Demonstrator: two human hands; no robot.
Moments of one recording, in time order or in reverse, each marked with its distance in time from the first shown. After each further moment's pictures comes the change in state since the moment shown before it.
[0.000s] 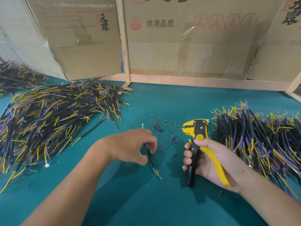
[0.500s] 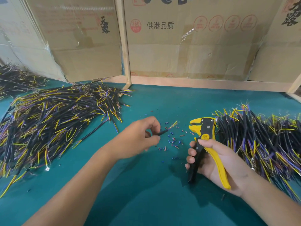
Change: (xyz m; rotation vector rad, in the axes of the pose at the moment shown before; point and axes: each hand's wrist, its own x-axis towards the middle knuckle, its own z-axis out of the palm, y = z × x) left_hand 0.011 0.011 0.003 -0.542 0.350 -0.075; right_hand -0.003 -0.001 0.009 -0.009 0.102 -0.124
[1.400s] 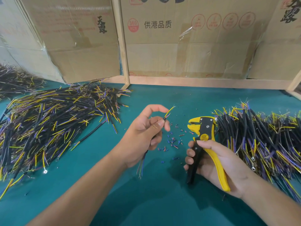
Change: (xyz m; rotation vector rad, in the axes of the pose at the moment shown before) left_hand 0.001 0.016 0.022 -0.690 0.063 0.150; right_hand -0.002 0.004 0.006 -0.023 -0.007 -0.023
